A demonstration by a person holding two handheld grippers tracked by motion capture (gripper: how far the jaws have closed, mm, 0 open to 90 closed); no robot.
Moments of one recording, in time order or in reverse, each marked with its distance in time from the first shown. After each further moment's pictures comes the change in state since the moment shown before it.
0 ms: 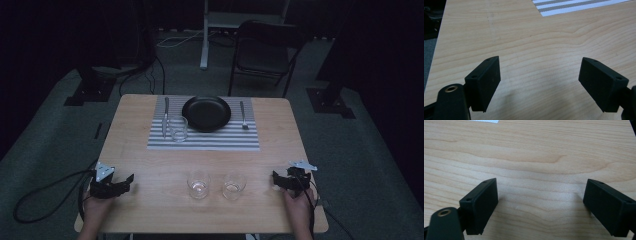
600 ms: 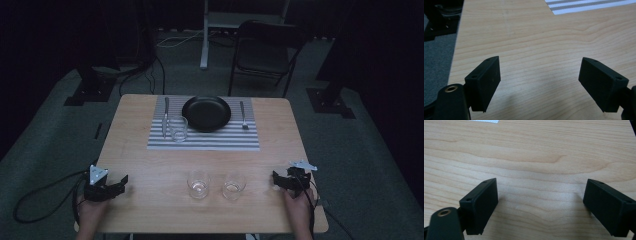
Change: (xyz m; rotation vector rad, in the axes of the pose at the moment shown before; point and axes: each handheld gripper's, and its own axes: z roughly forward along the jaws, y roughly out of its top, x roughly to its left) left arm 0.007 -0.006 -0.011 -0.010 0.059 -0.035; right arm 0.000 0.000 0.000 0.000 0.000 0.000
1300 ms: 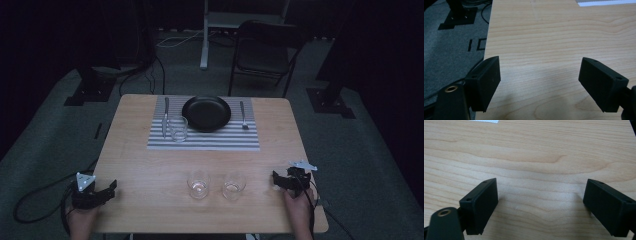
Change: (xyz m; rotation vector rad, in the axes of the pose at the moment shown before) left arm 0.016 -0.017 -0.021 0.024 0.113 -0.066; right arm 0.000 0.000 0.000 0.000 0.000 0.000
